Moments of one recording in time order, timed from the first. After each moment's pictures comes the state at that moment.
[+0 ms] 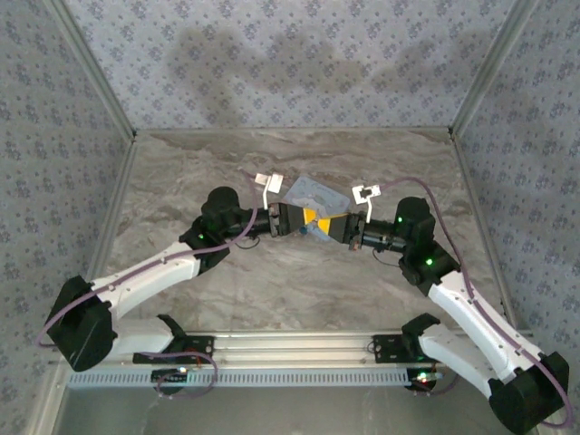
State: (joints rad) left arm -0.77 1.24 0.81 0.44 0.63 -0.97; right arm 0.48 0.84 0.68 0.03 -0.76 0.70
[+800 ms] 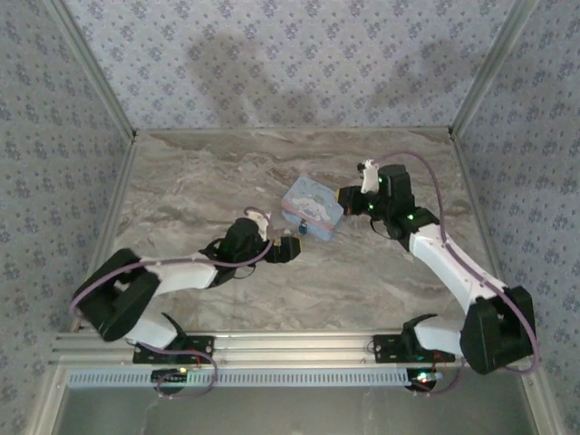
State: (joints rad) left arm -0.77 1.50 0.53 0.43 0.18 -0.68; right arm 0.33 1.26 0.89 -0.16 -0.33 0.36
